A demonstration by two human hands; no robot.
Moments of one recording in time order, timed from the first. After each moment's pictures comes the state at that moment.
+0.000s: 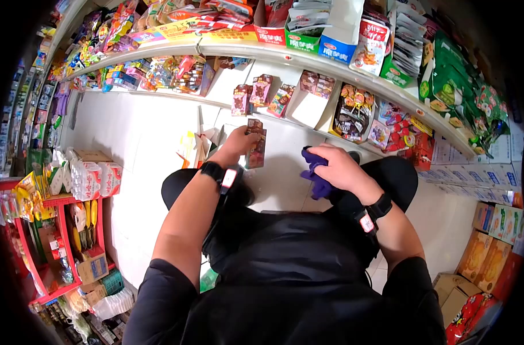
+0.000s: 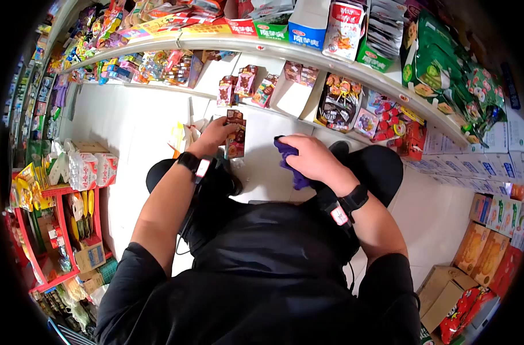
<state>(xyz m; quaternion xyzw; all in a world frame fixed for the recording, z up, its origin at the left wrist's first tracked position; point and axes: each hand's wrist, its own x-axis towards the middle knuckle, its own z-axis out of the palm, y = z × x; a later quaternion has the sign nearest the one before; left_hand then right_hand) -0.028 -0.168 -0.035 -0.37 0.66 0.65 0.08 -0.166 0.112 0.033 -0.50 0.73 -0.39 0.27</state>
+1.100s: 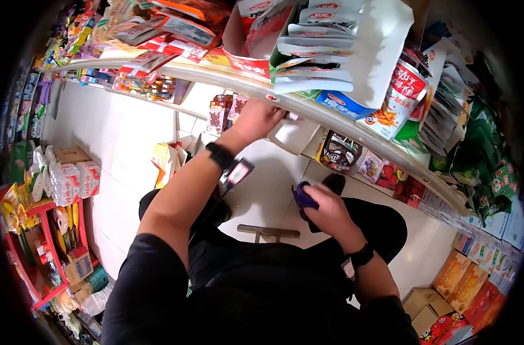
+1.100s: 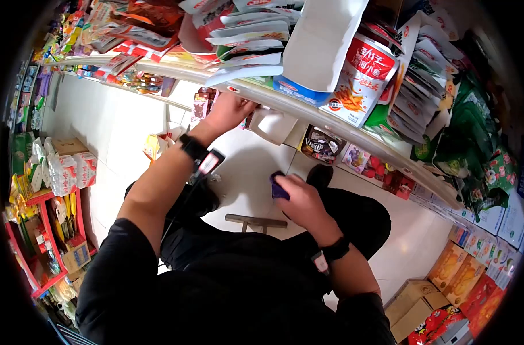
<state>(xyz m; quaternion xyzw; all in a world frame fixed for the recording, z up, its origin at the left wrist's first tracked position) -0.210 -0.188 -0.046 -0.14 0.92 0.36 -0.01 -0.214 0.113 -0.007 -0.40 0.77 -0.37 0.33</state>
